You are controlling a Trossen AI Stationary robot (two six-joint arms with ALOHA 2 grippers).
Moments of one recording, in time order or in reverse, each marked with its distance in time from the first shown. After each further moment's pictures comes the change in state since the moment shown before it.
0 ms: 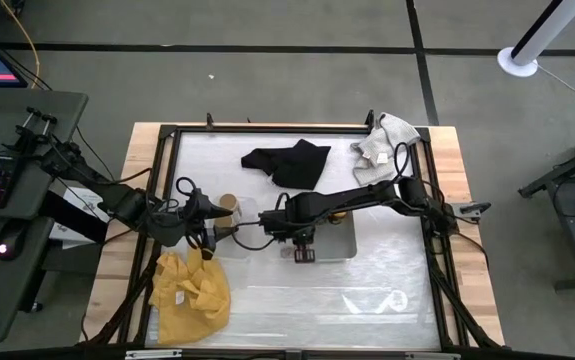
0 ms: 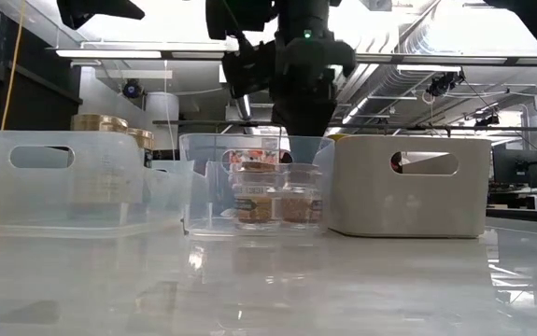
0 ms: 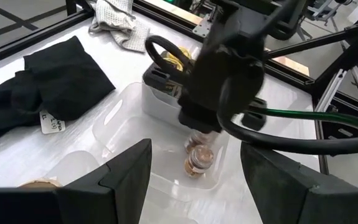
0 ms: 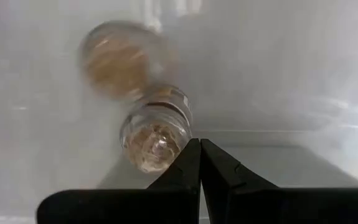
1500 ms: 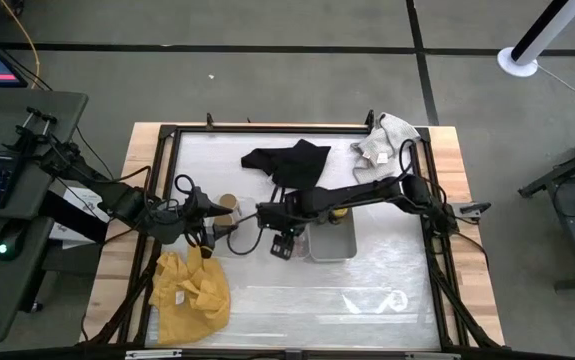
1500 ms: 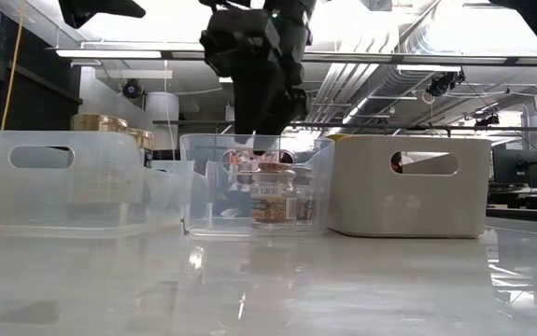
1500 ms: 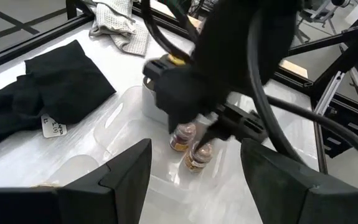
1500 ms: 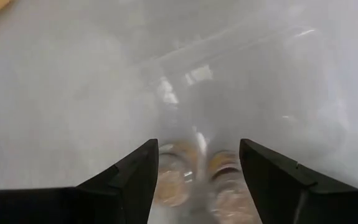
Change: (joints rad) left arm 0.000 -0.014 0.000 -0.001 0.008 0.016; right arm -0.017 -0.031 0.021 0.190 0.010 0.388
